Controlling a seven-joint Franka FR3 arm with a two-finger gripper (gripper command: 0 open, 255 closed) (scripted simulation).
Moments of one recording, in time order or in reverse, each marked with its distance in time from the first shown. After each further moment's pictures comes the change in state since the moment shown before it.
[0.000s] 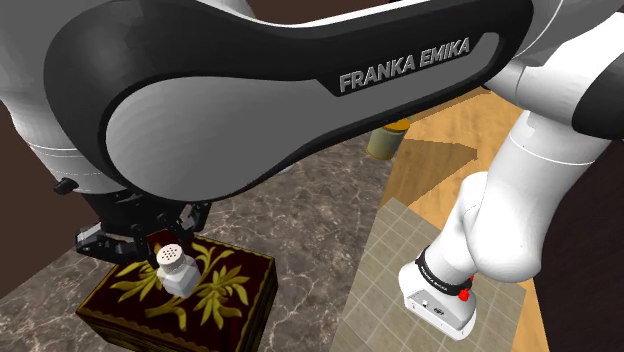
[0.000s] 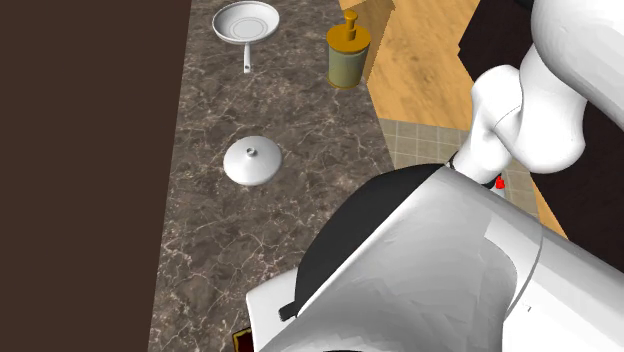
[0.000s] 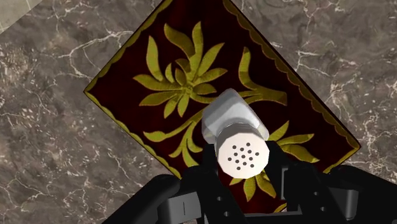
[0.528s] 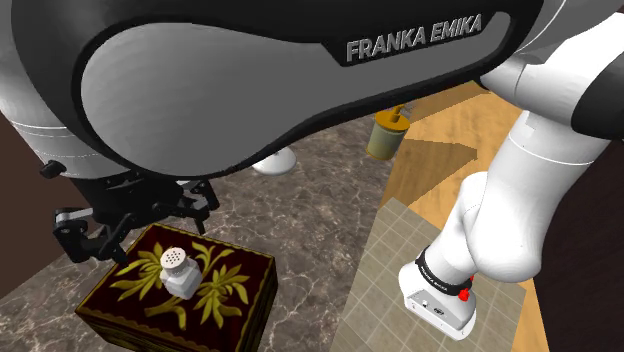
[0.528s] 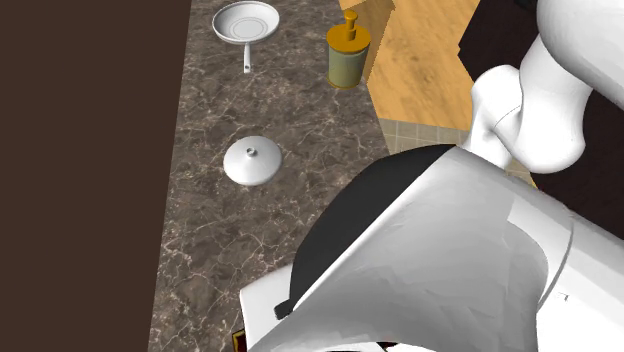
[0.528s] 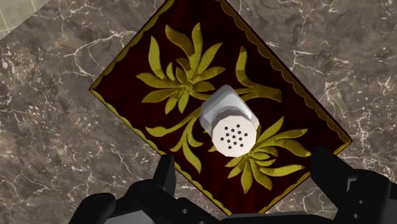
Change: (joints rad) arm 0.002 0.003 0.000 0.046 -0.001 -0.042 -0.002
